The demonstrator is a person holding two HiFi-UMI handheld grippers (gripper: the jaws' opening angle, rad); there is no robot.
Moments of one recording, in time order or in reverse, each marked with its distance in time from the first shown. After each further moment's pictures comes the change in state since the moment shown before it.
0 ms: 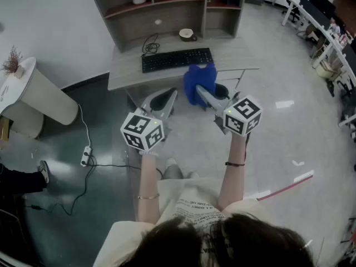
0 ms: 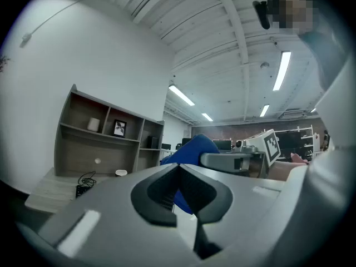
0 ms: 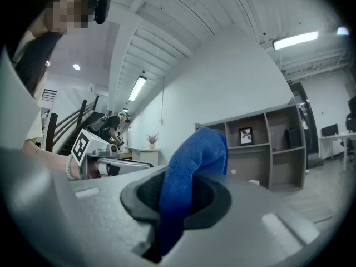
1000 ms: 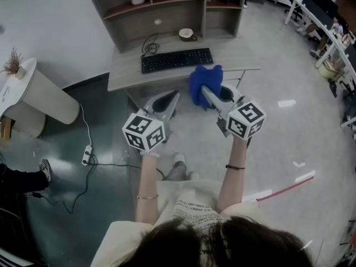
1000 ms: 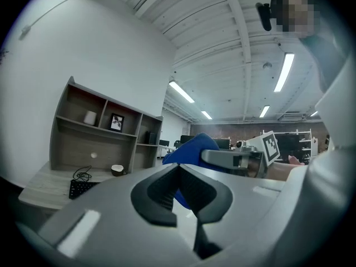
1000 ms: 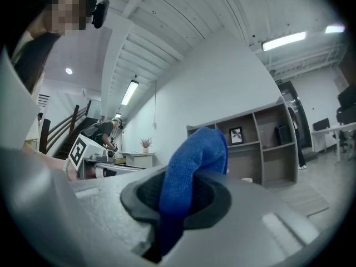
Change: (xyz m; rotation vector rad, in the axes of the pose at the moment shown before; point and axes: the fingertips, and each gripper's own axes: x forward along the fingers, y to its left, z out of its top) left arm 0.021 -0.010 -0.008 -0.029 0.033 -0.021; right arm -0.021 -0.029 0.000 0.054 -0.036 -0.059
